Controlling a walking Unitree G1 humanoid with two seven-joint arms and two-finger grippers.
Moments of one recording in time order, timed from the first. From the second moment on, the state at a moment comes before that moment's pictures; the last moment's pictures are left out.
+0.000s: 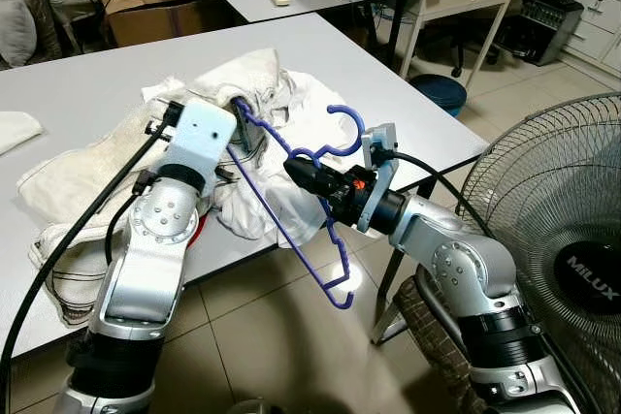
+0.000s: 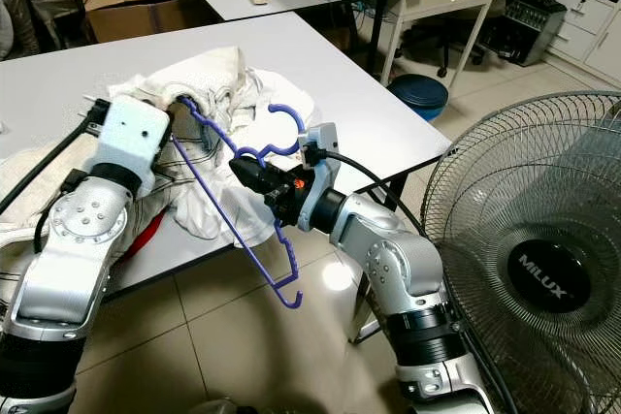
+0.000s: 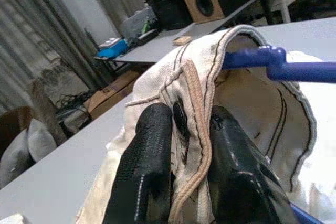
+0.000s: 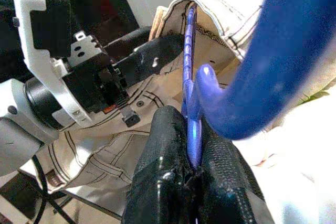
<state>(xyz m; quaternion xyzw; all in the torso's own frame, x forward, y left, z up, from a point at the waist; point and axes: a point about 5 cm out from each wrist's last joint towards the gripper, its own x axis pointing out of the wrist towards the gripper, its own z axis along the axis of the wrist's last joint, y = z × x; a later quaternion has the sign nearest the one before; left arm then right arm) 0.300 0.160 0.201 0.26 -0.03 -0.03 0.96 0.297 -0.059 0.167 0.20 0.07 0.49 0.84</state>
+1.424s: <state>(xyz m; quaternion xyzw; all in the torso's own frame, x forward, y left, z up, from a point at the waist) 0.326 0.294 0.340 0.48 -0.03 -0.05 0.87 0.382 -0.058 0.255 0.15 -0.04 0.42 0.90</state>
